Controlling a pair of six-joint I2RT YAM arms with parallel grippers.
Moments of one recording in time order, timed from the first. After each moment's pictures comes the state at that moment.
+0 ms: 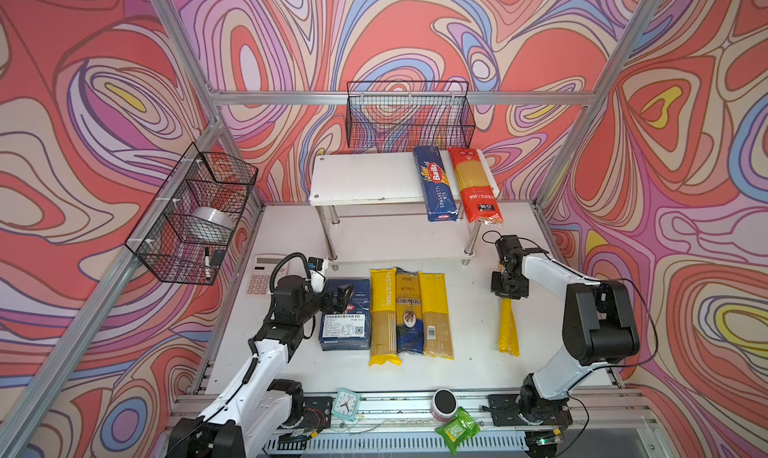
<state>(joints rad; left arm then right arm) -0.12 0.92 0.39 0.06 0.37 -0.11 0.05 1.67 1.04 -0.79 0.17 0.32</state>
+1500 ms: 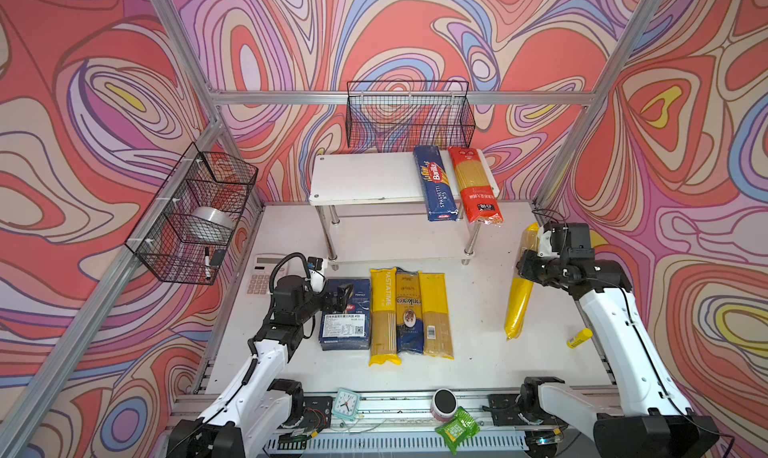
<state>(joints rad) -0.12 0.92 0.39 0.06 0.36 -0.11 -0.03 1.11 1.22 -1.01 -0.08 0.32</state>
